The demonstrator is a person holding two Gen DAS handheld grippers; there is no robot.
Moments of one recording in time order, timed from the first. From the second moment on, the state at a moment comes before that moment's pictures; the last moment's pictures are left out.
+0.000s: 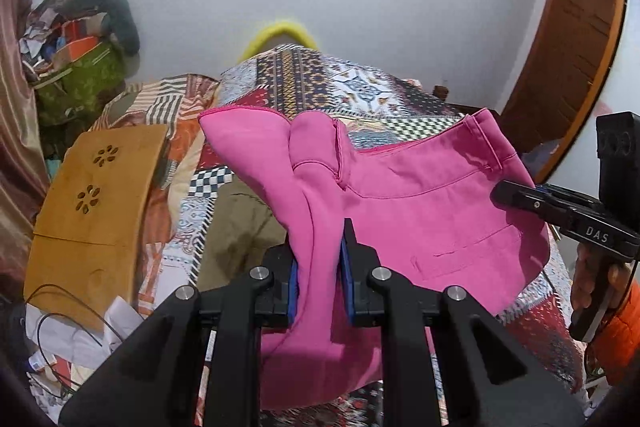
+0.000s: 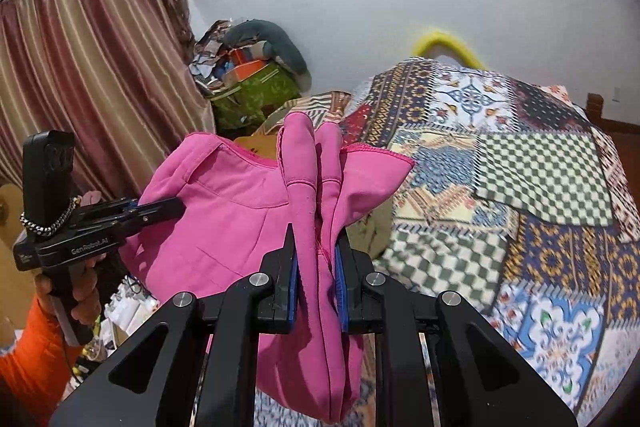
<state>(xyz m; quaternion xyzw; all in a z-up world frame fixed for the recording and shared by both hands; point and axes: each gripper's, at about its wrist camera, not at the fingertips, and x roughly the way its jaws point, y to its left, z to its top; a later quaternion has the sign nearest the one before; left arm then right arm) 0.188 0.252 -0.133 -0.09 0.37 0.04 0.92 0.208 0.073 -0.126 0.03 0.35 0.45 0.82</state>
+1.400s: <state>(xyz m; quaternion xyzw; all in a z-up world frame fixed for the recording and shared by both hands) 0.257 0.353 -0.267 -0.12 0.45 0.07 0.88 0.287 0.179 -0.243 -0.07 0.48 0.40 0.78</state>
